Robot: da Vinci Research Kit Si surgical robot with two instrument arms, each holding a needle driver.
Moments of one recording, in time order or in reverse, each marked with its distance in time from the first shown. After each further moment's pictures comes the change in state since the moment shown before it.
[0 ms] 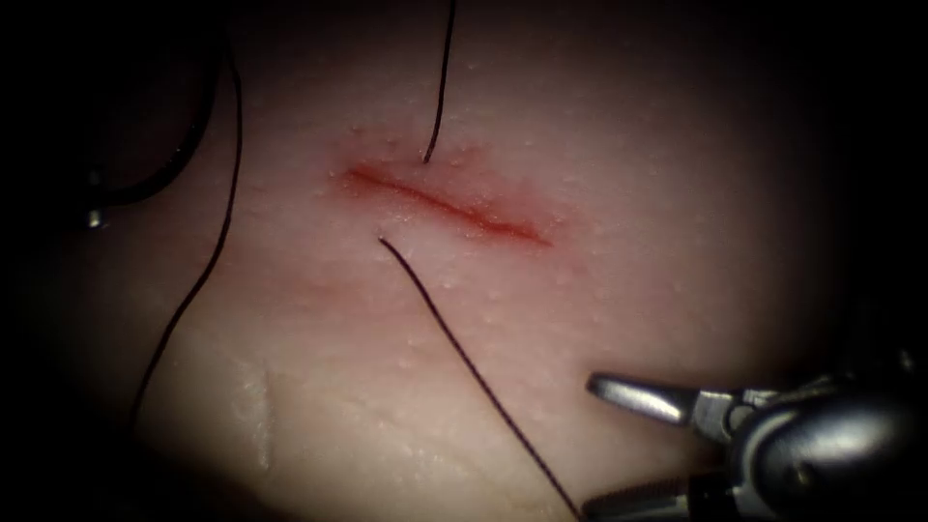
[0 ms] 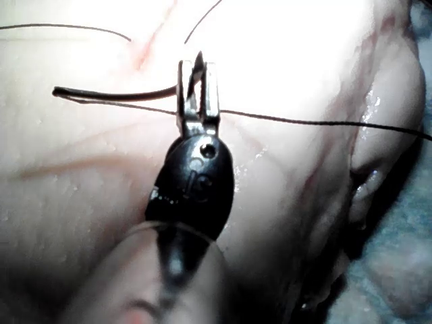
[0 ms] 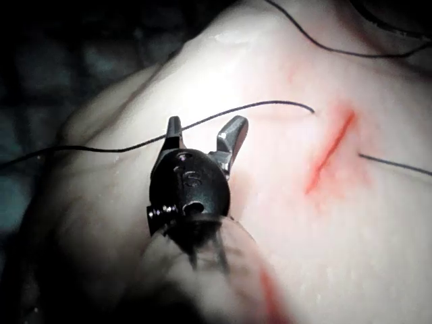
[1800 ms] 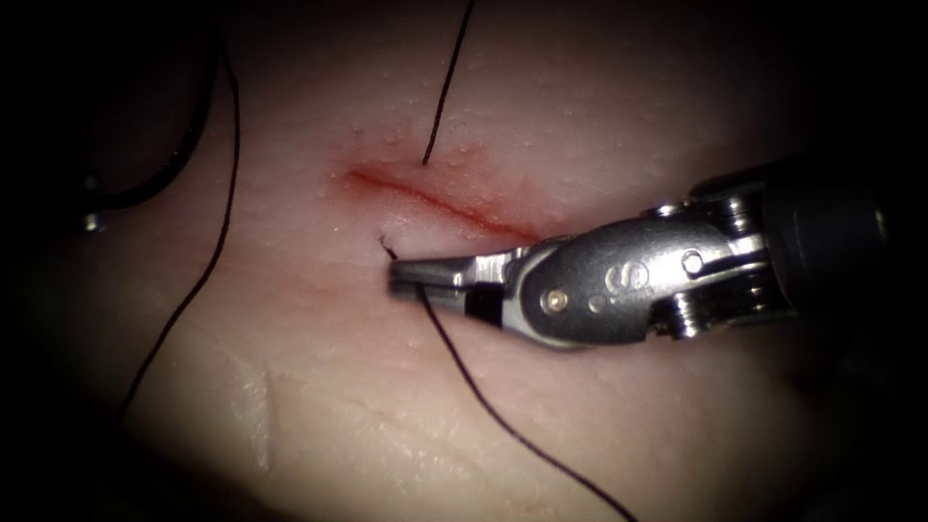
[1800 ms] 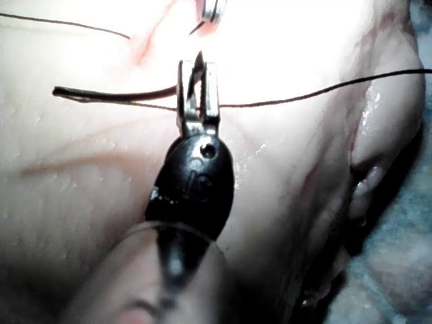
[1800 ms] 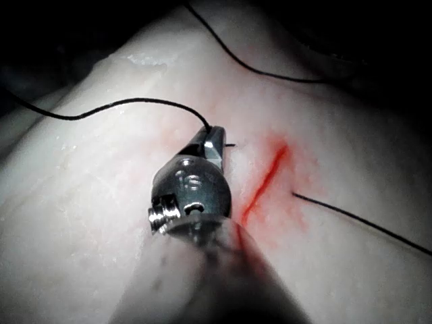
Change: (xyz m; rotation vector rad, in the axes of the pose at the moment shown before) right arm -0.003 0.003 0.010 0.024 -0.010 -0.152; left arm 0.000 0.000 0.000 0.001 0.000 0.004
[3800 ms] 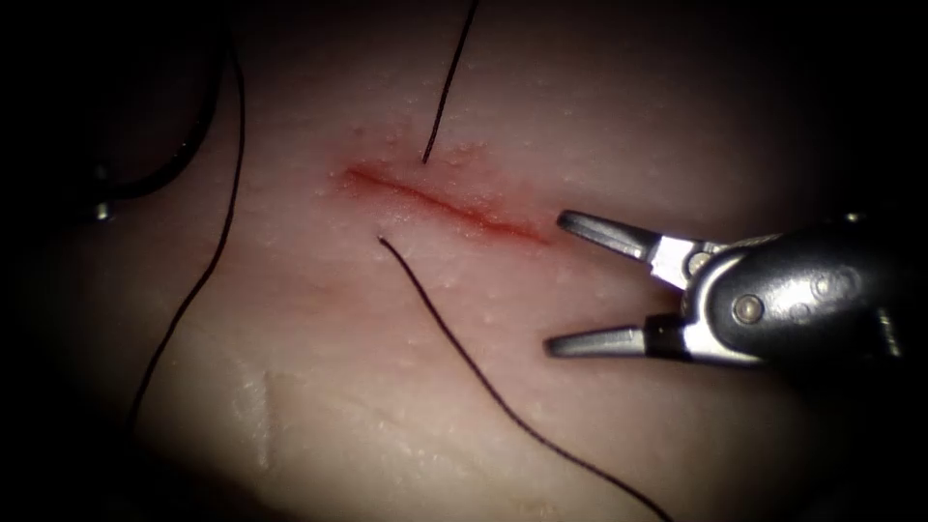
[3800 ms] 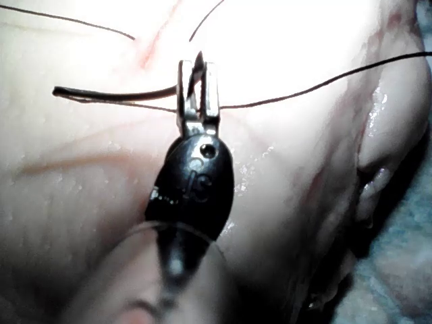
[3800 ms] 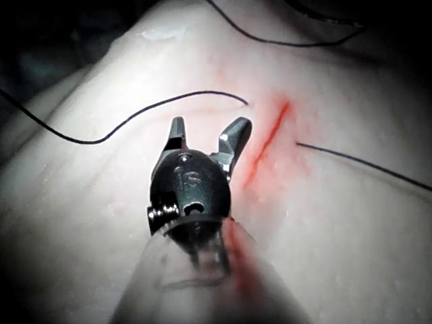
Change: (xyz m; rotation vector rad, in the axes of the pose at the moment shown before) right arm 0.001 0.002 -0.008 -0.082 -0.057 0.140; left arm 0.000 -0.001 0.000 -0.002 0.003 0.000
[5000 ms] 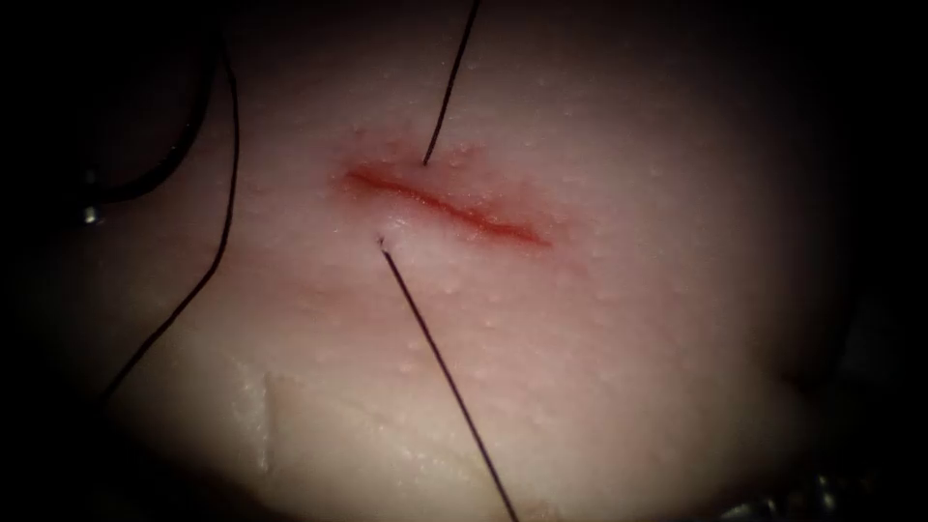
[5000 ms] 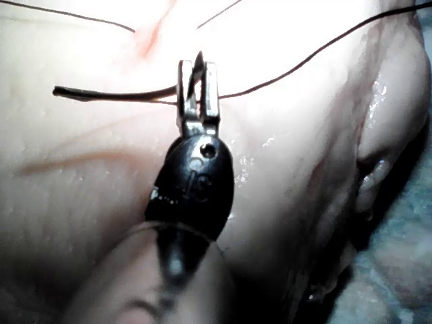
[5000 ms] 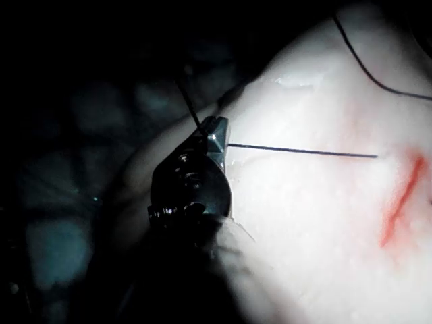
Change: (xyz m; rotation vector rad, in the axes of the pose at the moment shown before) right arm 0.005 -0.015 -0.002 0.071 0.121 -0.063; left arm 0.000 0.000 -0.001 -0.005 0.003 0.001
